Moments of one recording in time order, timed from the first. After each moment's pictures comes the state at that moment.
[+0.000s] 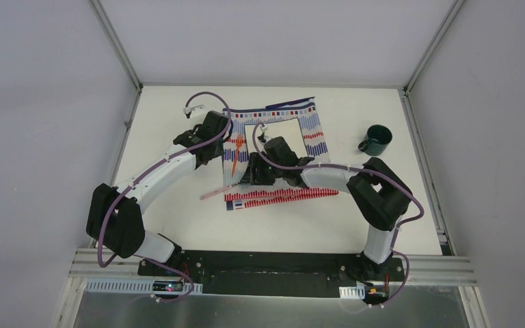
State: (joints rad) left arm -0.51 1.43 1.11 -0.55 -0.53 -0.34; right arm 0.83 1.84 1.08 0.04 -0.28 0.74
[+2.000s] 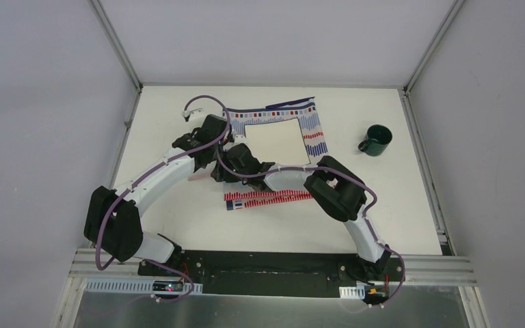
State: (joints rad) left arm -0.51 1.41 1.06 -0.54 -0.54 -0.34; right arm 1.01 2.17 1.39 0.22 0.06 0.76
